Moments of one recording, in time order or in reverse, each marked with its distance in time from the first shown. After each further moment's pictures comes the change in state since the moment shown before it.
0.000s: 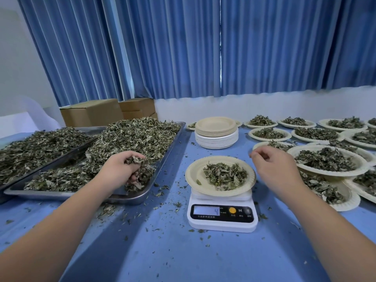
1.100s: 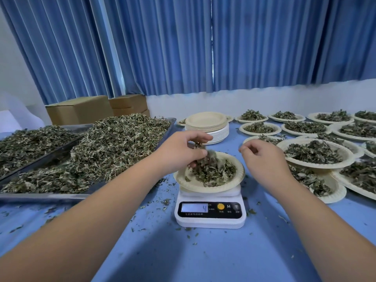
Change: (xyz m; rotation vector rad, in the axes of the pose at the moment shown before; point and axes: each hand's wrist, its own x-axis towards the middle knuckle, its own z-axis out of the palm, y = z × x) left_hand -0.028 0.115 0.091 -0.172 -0.445 0.353; right_hand 0.002 0.001 -0.001 0.000 0.003 0.013
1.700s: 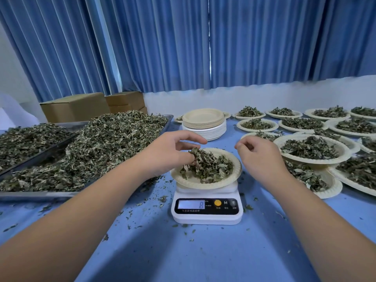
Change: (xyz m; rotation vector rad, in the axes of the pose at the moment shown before) left_hand -0.014 -0.011 -0.014 -0.043 -0.113 0.085; right_hand 0.000 0.000 0.002 -0.015 -0.011 -0.011
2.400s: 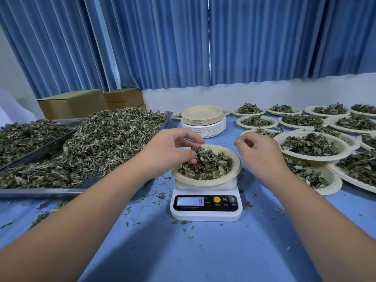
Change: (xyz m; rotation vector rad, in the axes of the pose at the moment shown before) left_hand -0.005 0.000 0.008 -0.014 0.122 -0.043; right_hand 0.001 0.002 0.001 -0.010 0.002 0.002
